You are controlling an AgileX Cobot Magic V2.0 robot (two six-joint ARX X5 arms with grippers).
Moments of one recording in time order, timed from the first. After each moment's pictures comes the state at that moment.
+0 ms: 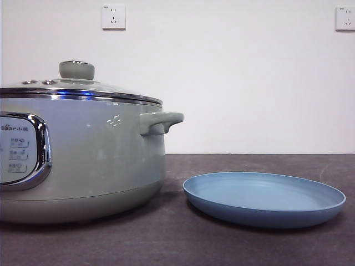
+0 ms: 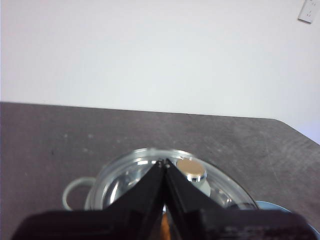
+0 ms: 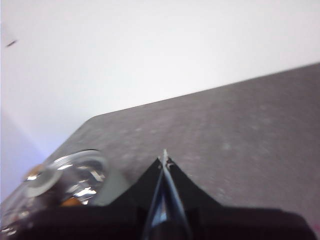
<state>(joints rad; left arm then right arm) -0.12 0.25 0.61 -0.42 0.19 -0.21 0.05 0.41 0.57 -0.24 -0.42 0.32</state>
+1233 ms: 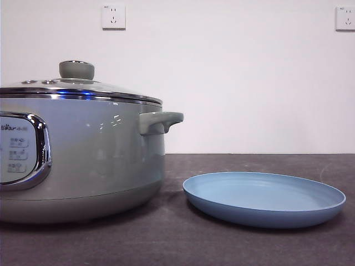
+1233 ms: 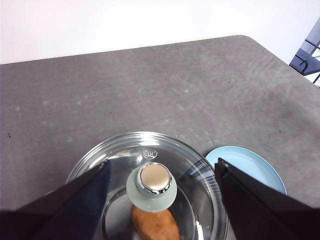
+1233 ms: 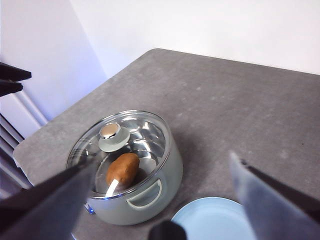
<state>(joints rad) -0.14 0.87 1.27 -0.83 0.37 -0.02 0.19 0.95 1.38 -0.82 -0.60 -0.04</state>
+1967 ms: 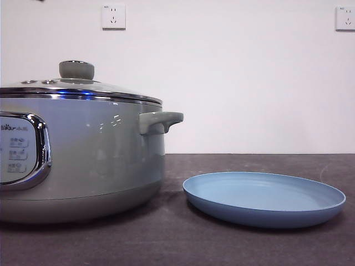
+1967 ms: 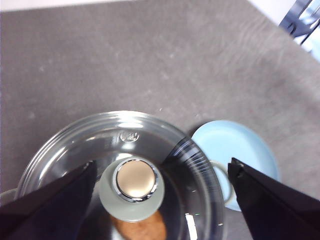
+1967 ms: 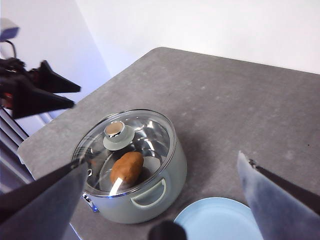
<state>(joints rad) -0.29 1.09 1.27 -0.78 0.30 -0.05 0.20 0.95 1.38 -0.82 -0.60 -0.04</state>
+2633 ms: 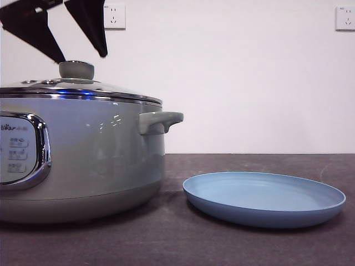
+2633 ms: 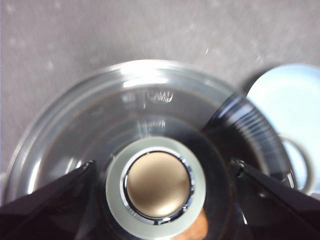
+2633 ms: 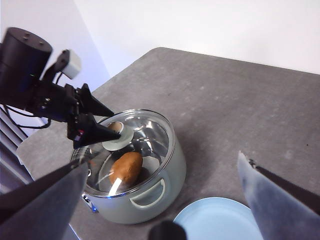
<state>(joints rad) -0.45 1.33 1.27 -0.79 0.01 -0.05 0.20 0.95 1.38 -0.82 -0.60 -0.04</state>
